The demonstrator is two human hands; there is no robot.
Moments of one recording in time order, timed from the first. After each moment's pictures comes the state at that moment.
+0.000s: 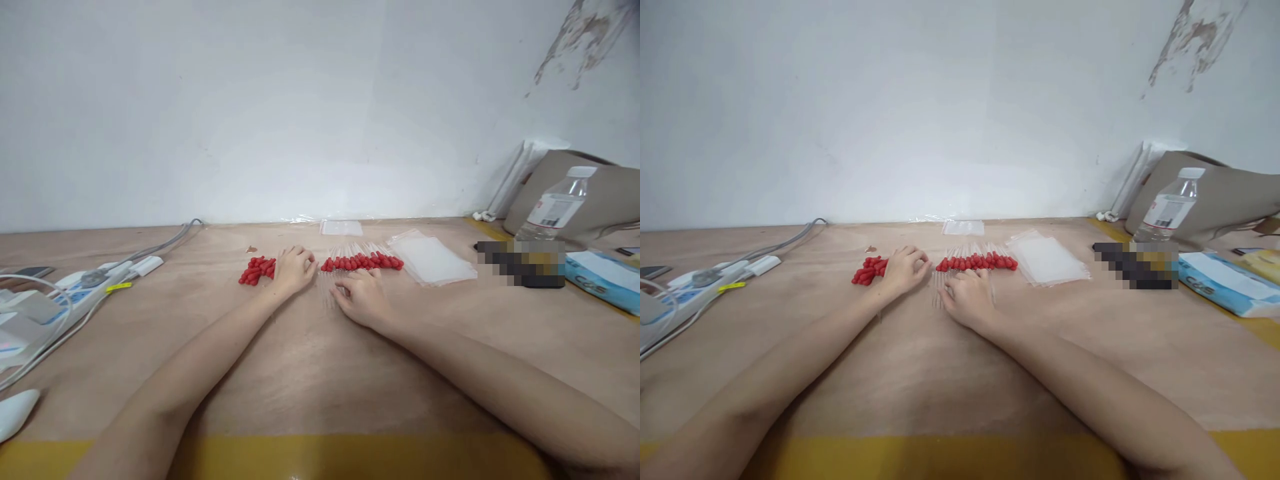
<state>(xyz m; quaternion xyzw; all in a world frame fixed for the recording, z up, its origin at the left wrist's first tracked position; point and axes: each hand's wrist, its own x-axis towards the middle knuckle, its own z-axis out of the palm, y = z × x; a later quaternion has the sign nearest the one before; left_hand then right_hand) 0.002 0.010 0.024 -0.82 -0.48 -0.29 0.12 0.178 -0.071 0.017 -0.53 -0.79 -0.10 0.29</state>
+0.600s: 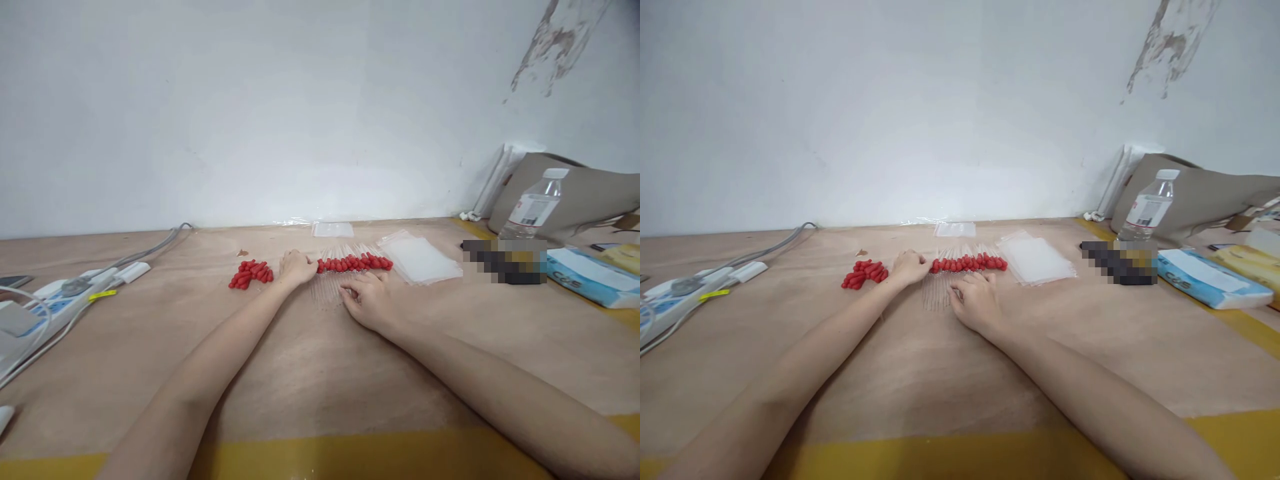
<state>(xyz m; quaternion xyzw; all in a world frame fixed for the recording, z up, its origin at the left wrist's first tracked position) 0.038 0.032 0.027 -0.75 -0.62 -0.22 0.01 0.204 -0.074 0.003 -0.53 -0.76 -0.09 0.37</state>
